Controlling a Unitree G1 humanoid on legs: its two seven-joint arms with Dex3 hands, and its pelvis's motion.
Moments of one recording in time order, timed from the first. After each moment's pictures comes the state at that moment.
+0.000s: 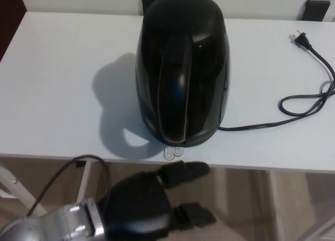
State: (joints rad) left_arm -0.14 0.70 -0.67 -0.11 0.96 -0.57 0.03; right_arm 0.23 -0.37 -0.02 0.74 -0.02 -0.29 0.24
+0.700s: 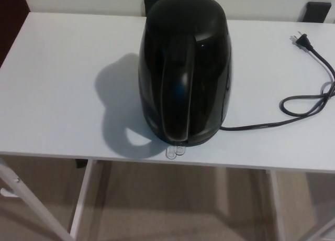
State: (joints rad) left_arm 0.29 0.78 -0.54 0.19 0.82 -0.59 0.00; right_arm 0.24 -0.37 -0.01 0.77 -0.04 -0.29 0.25
